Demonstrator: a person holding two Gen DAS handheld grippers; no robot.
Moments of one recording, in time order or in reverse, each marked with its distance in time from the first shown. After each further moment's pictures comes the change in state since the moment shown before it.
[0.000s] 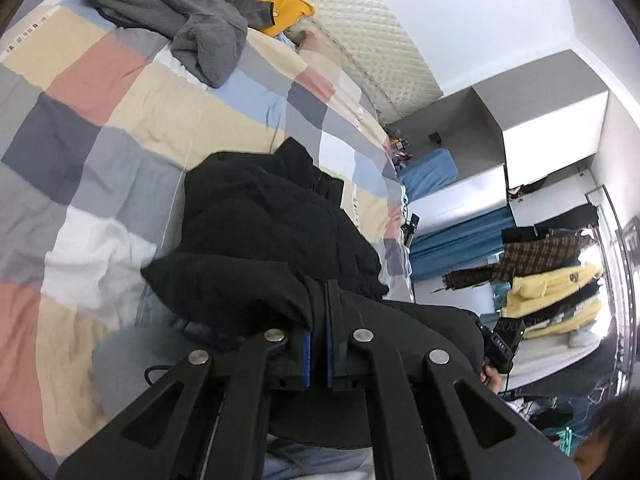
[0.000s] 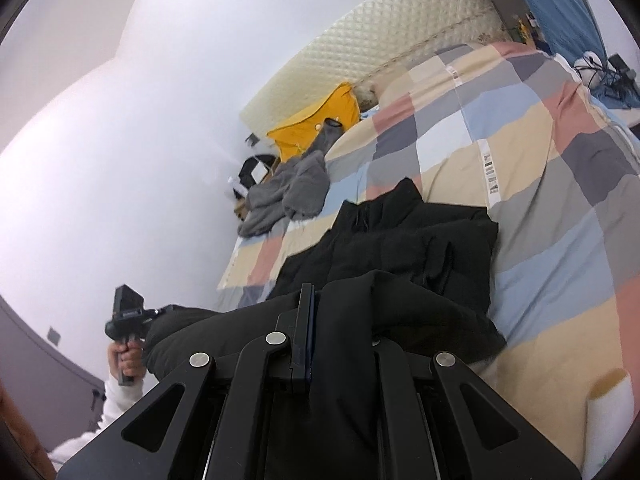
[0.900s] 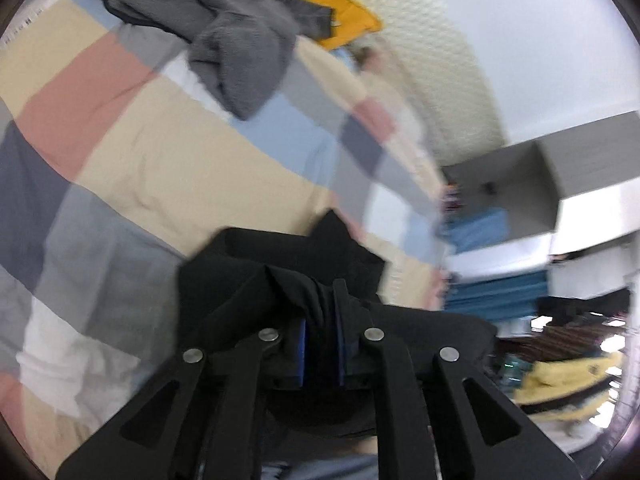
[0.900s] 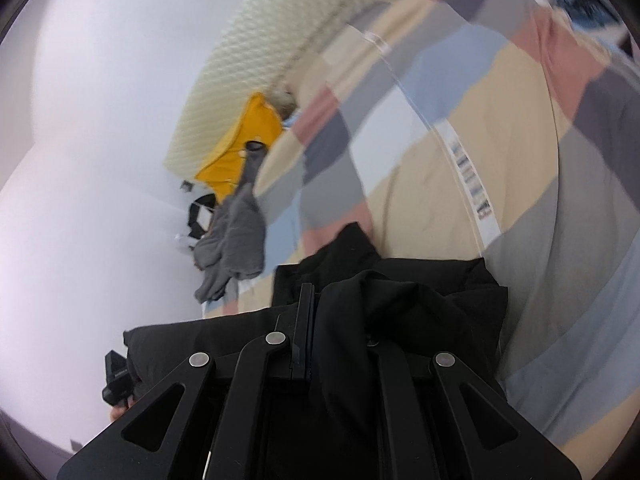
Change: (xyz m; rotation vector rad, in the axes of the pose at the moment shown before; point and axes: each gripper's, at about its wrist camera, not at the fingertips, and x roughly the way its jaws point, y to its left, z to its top) left arm 0.119 0.029 0.138 -0.167 -0.024 0.200; right arm 0.164 -0.143 0.105 0.341 0.033 -0.121
